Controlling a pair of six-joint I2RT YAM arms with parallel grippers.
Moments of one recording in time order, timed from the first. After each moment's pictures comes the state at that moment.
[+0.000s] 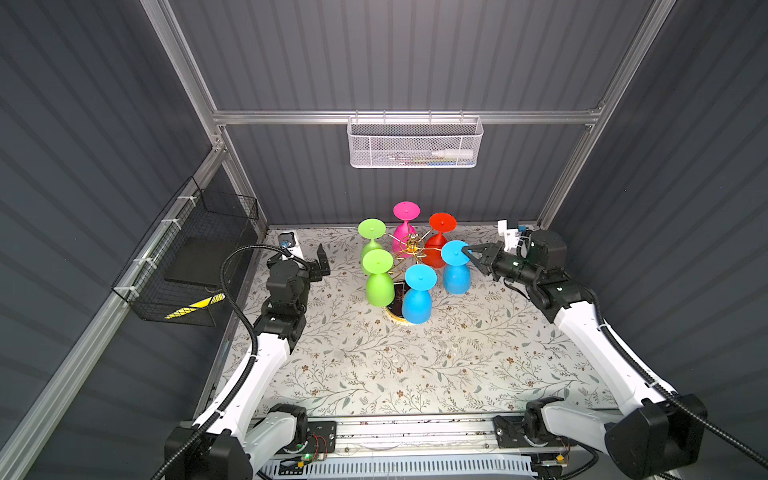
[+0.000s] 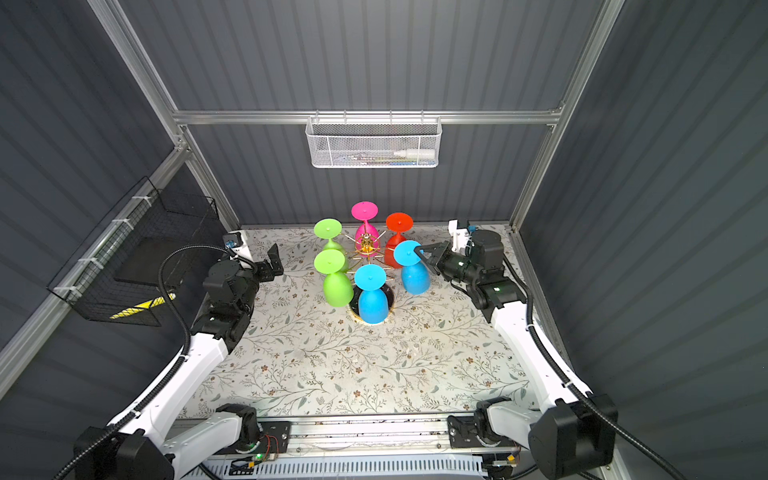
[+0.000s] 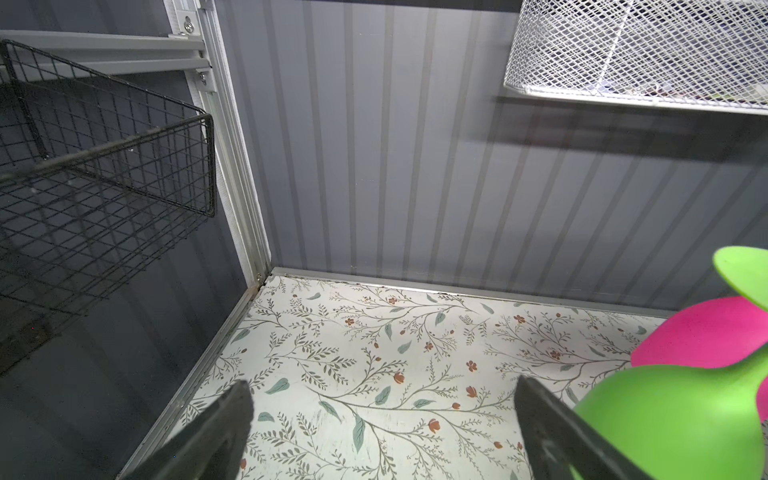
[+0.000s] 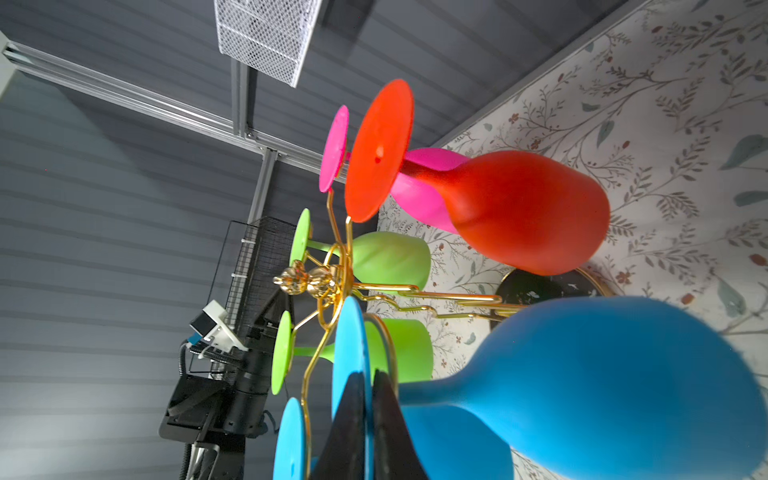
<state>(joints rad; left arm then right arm) -0.20 1.05 0.77 0.17 -0.26 -0.07 0.21 1.18 1.05 -0.13 -0.63 0.97</state>
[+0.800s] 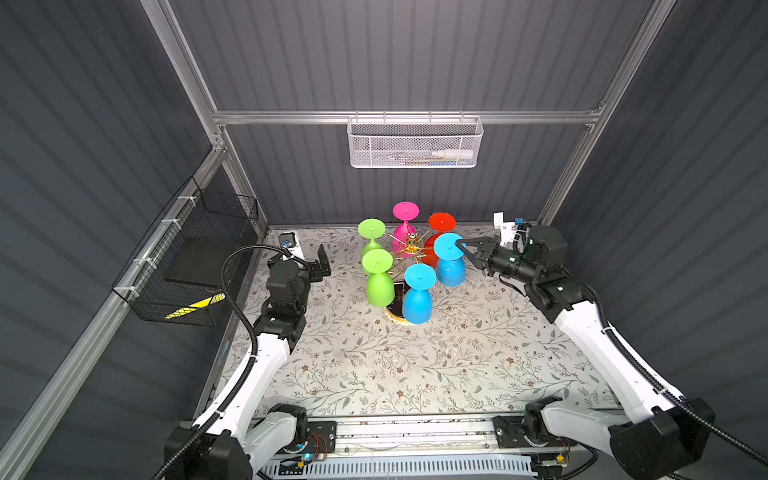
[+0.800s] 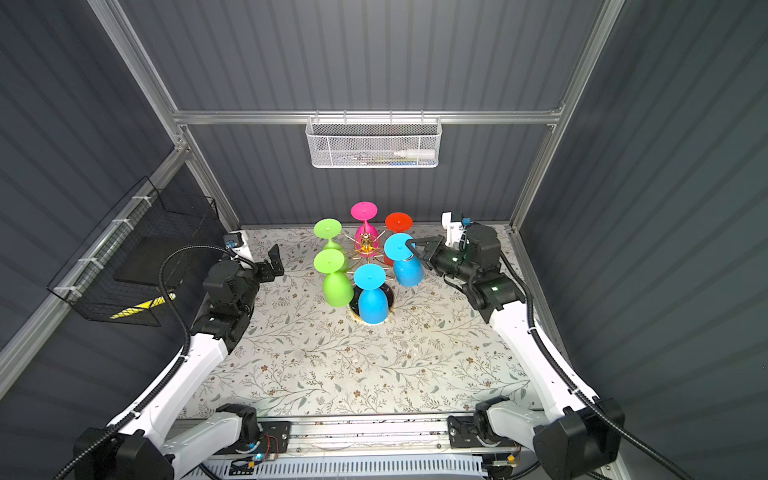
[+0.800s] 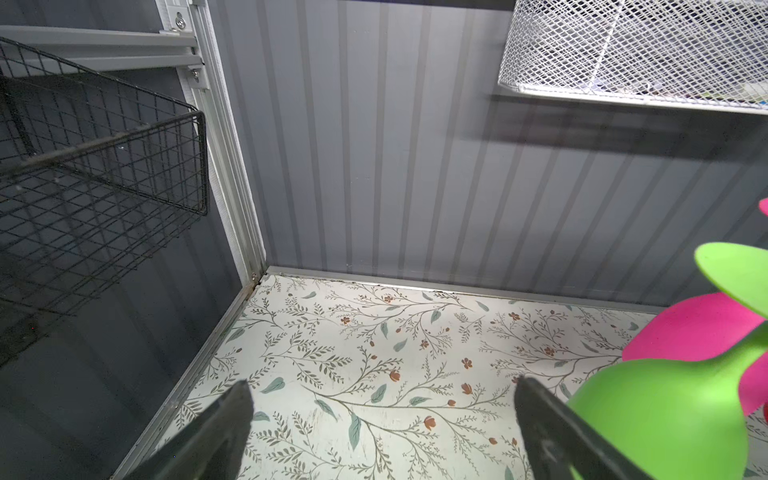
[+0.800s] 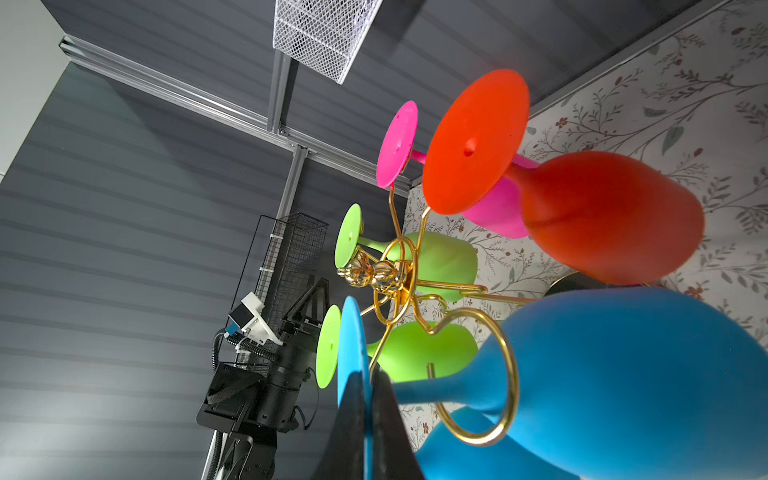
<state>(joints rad) -0.20 1.05 0.77 0.16 -0.24 -0.08 0.30 1.19 1.13 -0.14 -0.56 1.01</state>
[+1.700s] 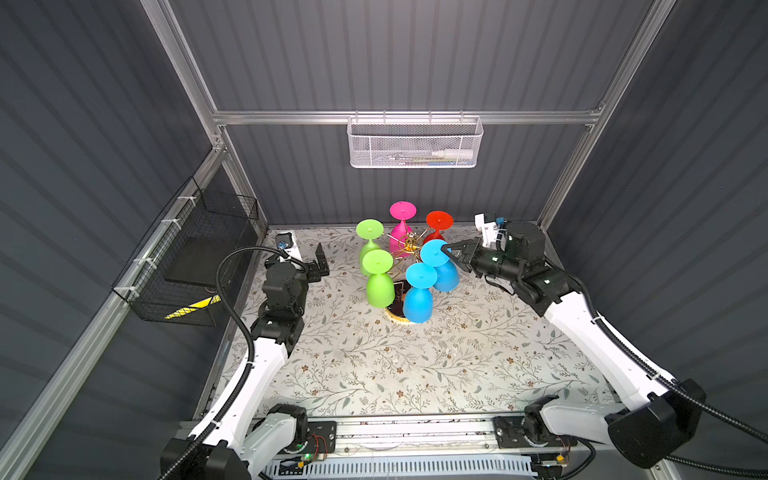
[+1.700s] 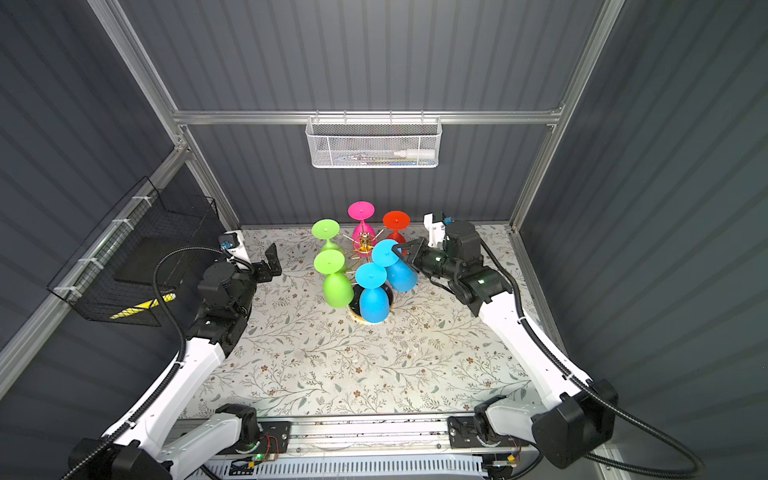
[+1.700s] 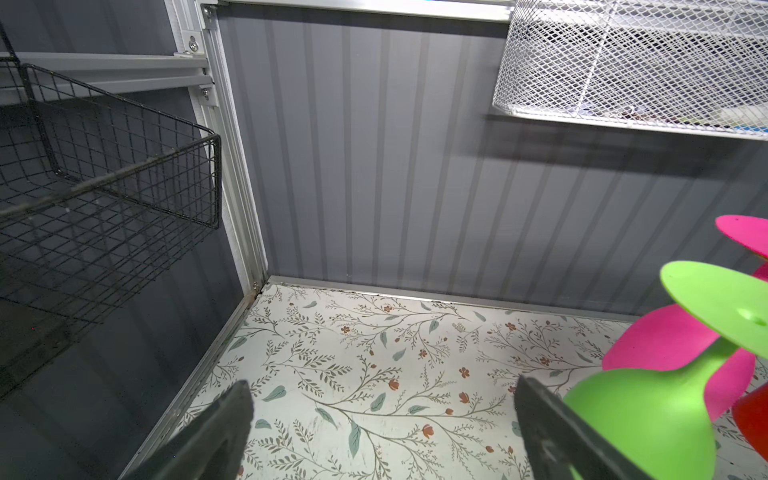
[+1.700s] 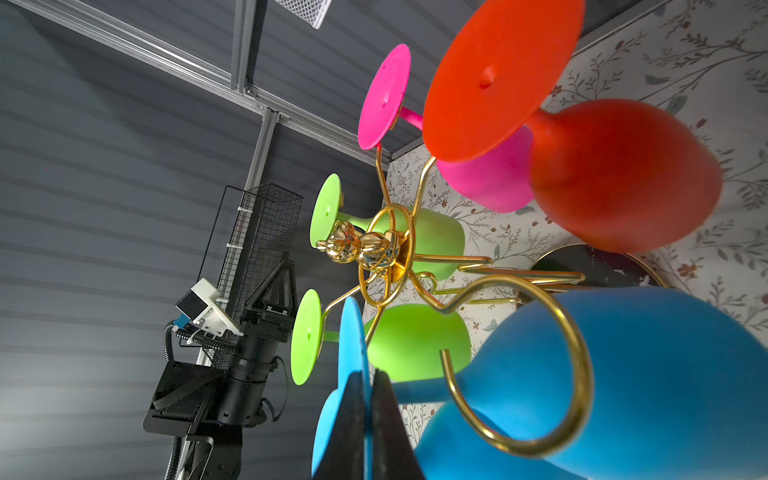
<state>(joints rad) -0.20 1.01 0.77 0.16 -0.24 -0.08 0.41 1.23 1.20 -0.27 -0.48 0.93</state>
